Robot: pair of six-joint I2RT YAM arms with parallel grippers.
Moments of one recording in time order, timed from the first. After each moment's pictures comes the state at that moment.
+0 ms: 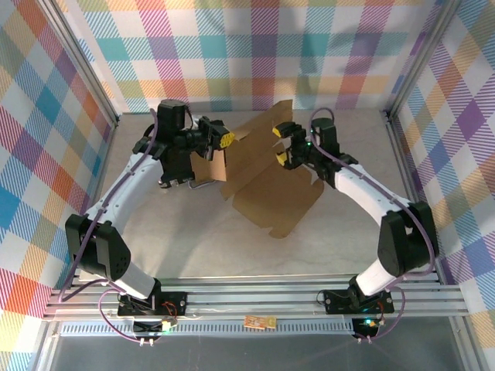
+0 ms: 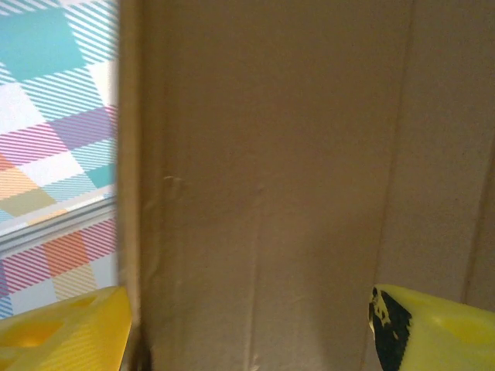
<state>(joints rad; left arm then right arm) -0.31 1.56 1.44 -0.39 0.71 -1.46 0.39 1.59 1.16 0.02 -0.38 1.60</state>
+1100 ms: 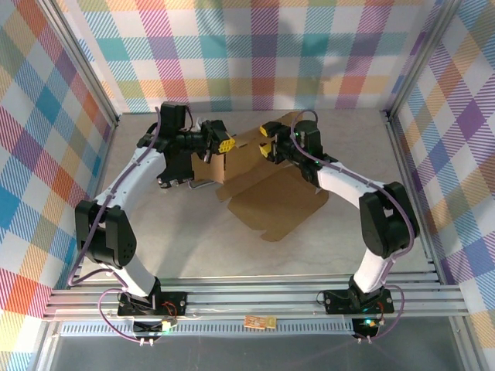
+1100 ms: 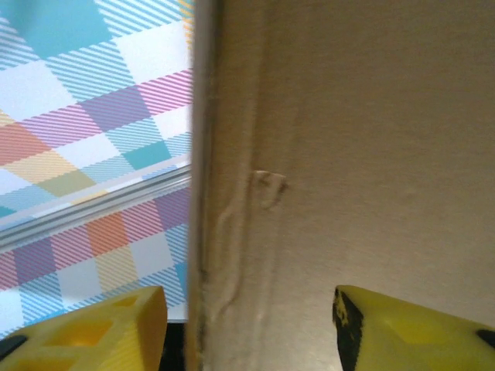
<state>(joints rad) -0.25 1.65 1.46 -0.42 0.86 -1.31 0.45 1.76 1.19 0.33 -0.38 1.70</state>
